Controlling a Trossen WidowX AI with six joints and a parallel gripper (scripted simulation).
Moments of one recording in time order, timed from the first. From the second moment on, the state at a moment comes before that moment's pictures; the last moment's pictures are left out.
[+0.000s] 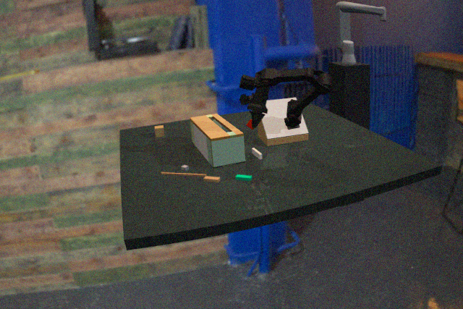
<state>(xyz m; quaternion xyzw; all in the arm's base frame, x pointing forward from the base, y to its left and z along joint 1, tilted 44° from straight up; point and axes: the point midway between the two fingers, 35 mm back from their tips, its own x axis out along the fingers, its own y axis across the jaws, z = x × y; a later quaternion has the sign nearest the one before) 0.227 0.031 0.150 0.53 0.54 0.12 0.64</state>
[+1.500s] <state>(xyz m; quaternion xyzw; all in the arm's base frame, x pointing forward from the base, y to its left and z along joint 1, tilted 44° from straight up) 0.215 0.011 0.181 0.84 0.43 -0.32 -0.08</state>
